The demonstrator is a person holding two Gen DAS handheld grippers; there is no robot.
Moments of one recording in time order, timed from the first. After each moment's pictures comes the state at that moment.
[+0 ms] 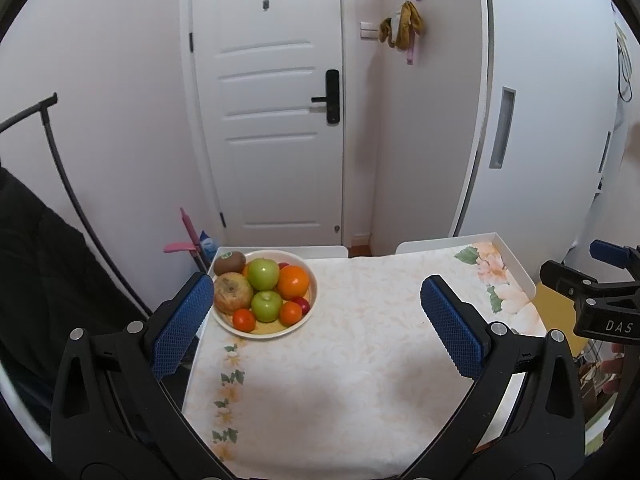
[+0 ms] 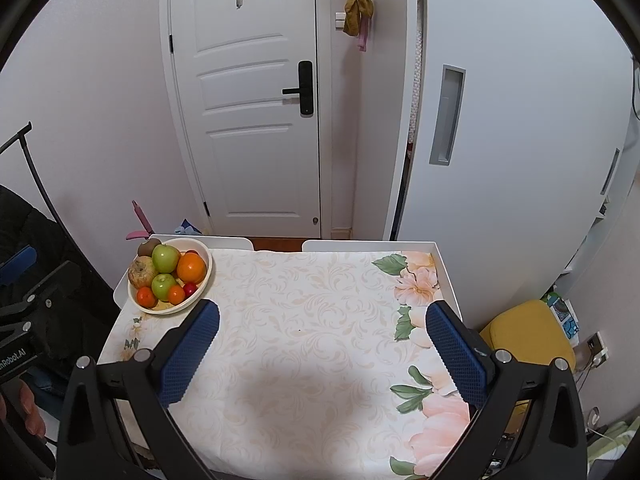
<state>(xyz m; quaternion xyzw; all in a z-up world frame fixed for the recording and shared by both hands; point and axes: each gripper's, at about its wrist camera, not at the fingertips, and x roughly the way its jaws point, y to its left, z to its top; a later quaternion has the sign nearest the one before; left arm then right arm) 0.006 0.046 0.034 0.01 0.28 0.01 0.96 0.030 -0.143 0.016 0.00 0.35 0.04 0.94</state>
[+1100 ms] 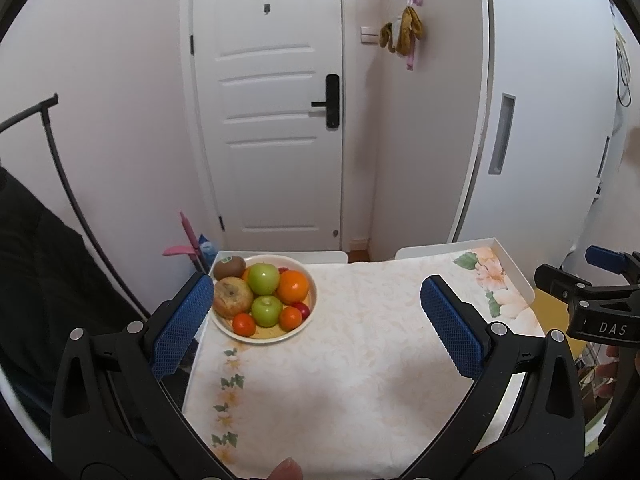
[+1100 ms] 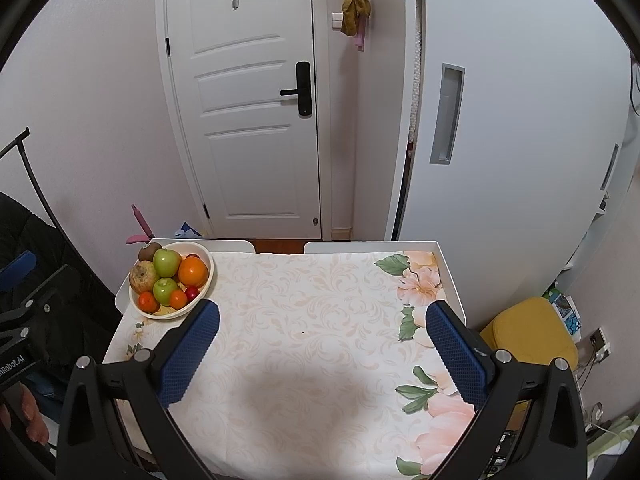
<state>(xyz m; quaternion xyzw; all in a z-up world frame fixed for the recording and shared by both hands) 0.006 0.049 0.036 0.01 0.28 0.01 0.96 0.033 -0.144 0.016 0.00 0.35 0.04 0.94</state>
